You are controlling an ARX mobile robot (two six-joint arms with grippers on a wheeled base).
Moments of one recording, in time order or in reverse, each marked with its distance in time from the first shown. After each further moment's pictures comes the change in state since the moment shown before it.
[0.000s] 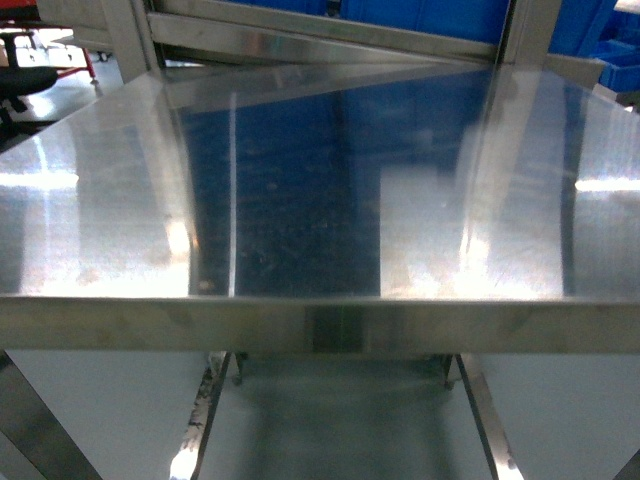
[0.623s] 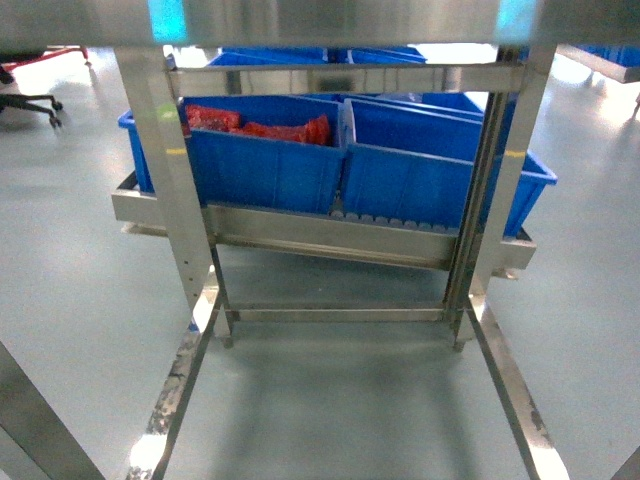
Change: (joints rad) left arm 0.000 0.000 0.000 0.000 0.000 0.000; right arm 0.000 0.000 0.000 0.000 0.000 0.000
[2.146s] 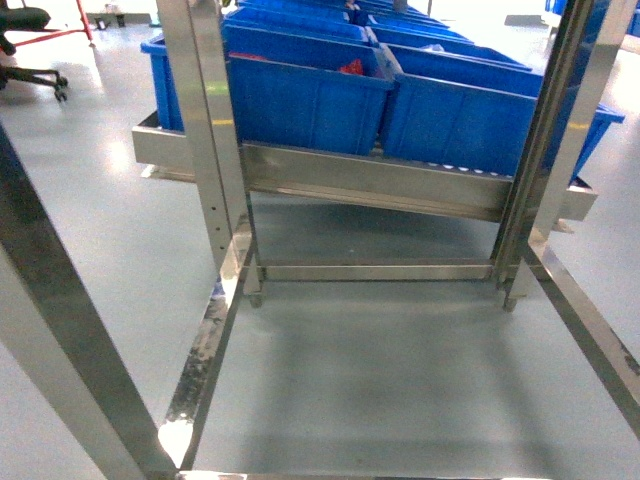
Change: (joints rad) left arm 0.001 0.000 0.000 -0.001 0.001 0.001; right arm 0.000 0.000 0.000 0.000 0.000 0.000
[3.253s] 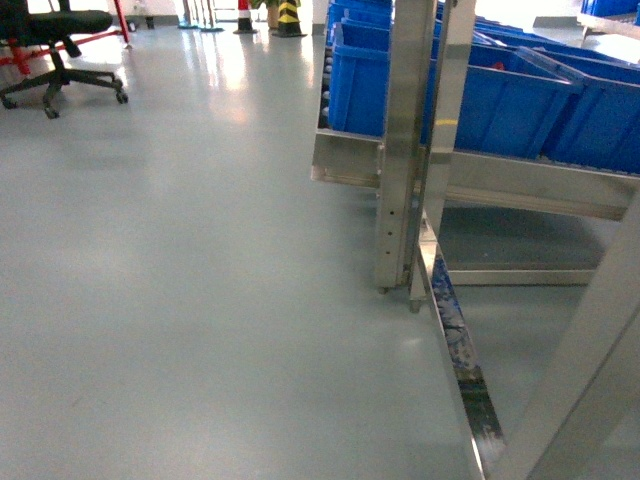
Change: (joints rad) left arm 0.000 0.000 0.000 0.002 -0.002 0.000; right arm 0.000 0.000 0.000 0.001 0.000 0.000
